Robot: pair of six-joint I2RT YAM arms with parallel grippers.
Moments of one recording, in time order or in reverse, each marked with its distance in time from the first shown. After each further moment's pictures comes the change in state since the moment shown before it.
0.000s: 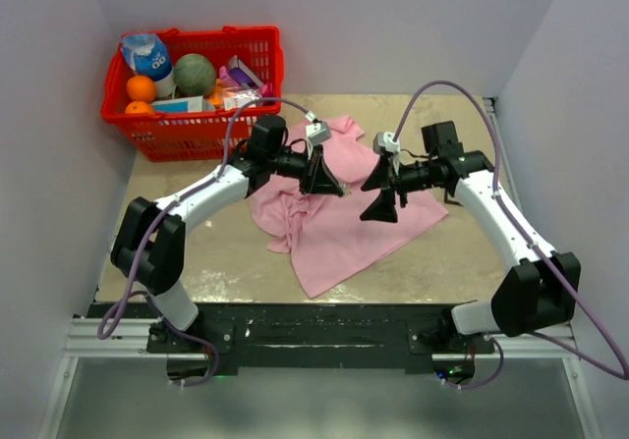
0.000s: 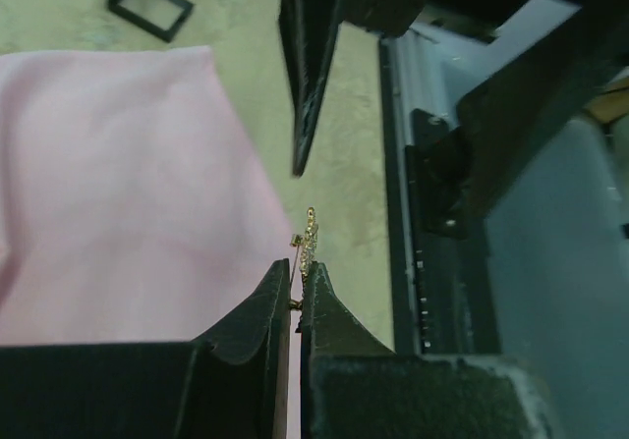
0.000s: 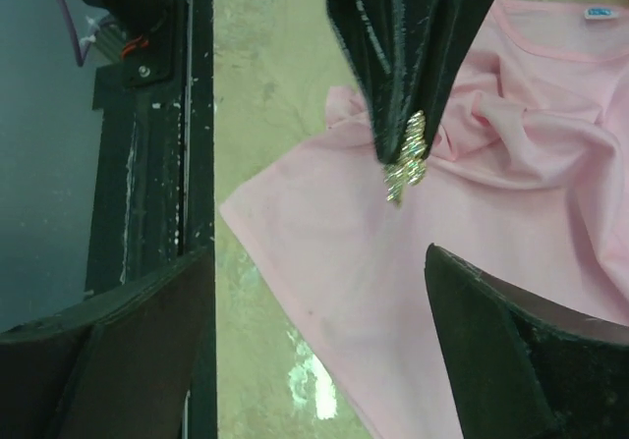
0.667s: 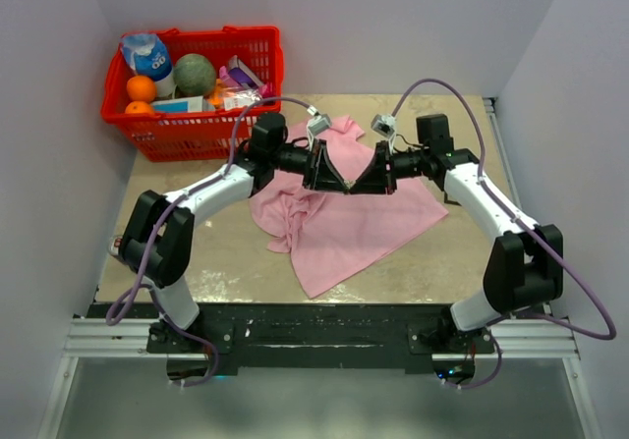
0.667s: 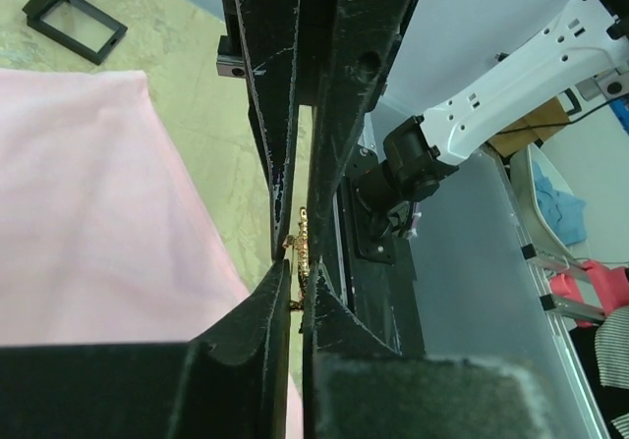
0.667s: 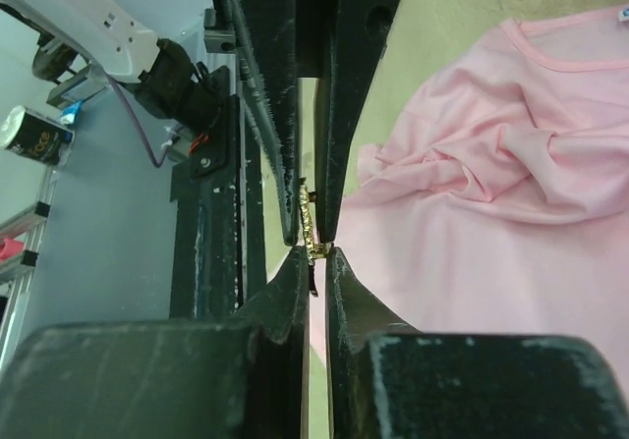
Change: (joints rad) left arm -0.002 0.063 -0.005 0.293 0.158 -0.381; right arm 0.002 0.114 -0.050 0.412 -0.135 0.514
